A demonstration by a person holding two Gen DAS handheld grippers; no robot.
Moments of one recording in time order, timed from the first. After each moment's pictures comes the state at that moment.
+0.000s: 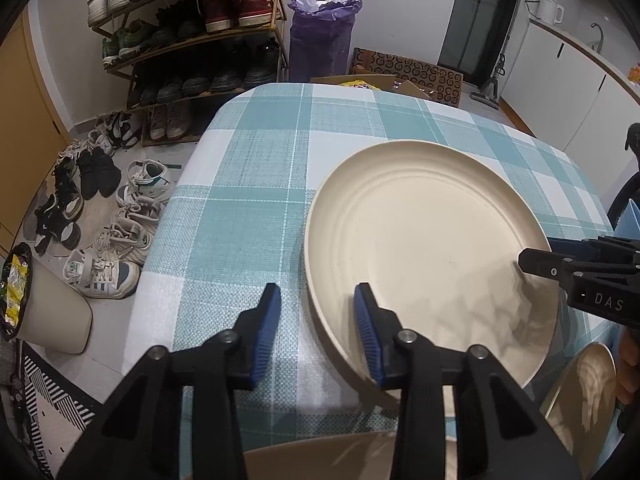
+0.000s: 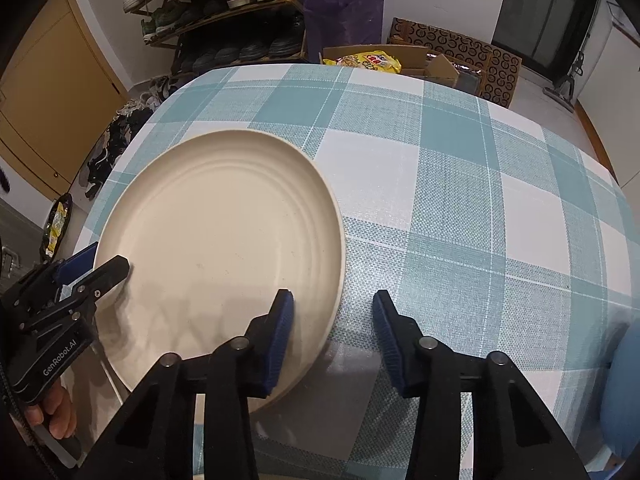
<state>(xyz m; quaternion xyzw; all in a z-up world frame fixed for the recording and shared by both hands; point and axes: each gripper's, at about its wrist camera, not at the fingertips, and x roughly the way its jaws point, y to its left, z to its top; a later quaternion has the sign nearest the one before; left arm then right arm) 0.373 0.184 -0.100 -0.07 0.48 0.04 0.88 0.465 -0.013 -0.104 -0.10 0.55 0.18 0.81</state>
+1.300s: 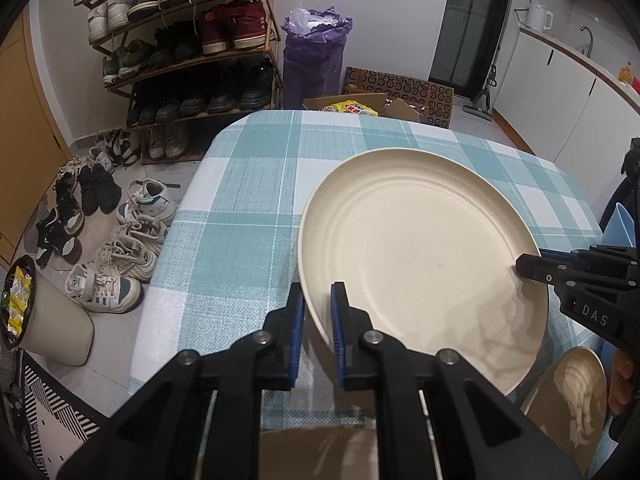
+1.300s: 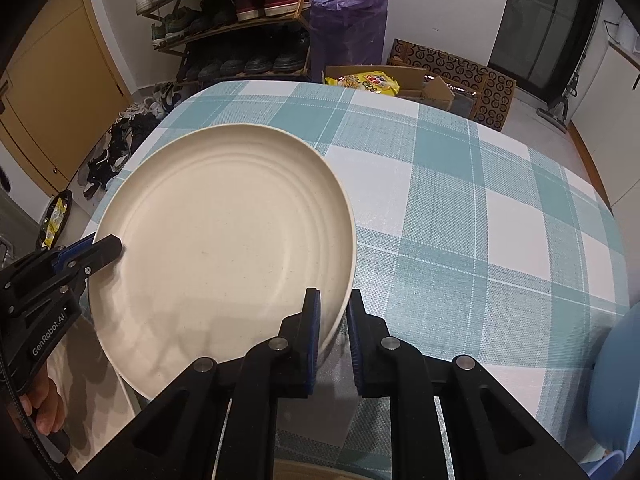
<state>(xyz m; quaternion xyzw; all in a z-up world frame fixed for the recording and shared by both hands) 0.364 0.172 -0.077 -0.06 0.45 0.04 0.89 0.447 -0.013 -0.085 -0.12 0.52 0.18 0.83</state>
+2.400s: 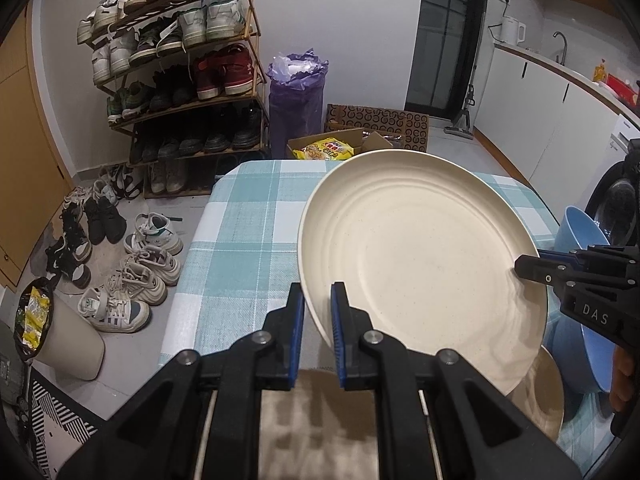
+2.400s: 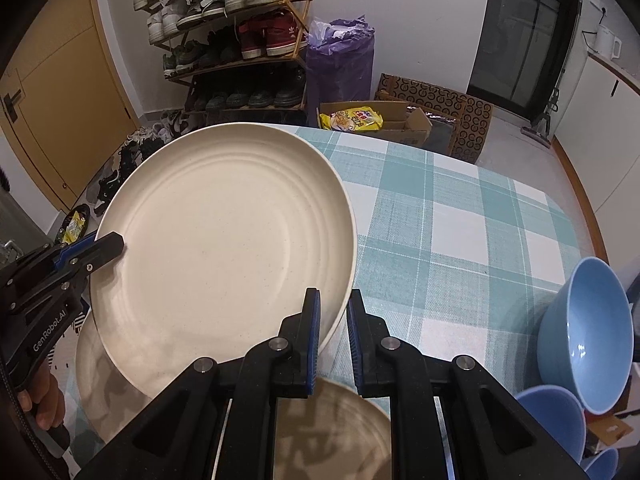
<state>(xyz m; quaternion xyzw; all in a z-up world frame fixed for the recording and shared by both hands) 0.304 0.137 -0.001 -0.04 0.40 0.03 0.92 0.377 -0.051 -0.005 -0.10 0.47 0.18 0.86</state>
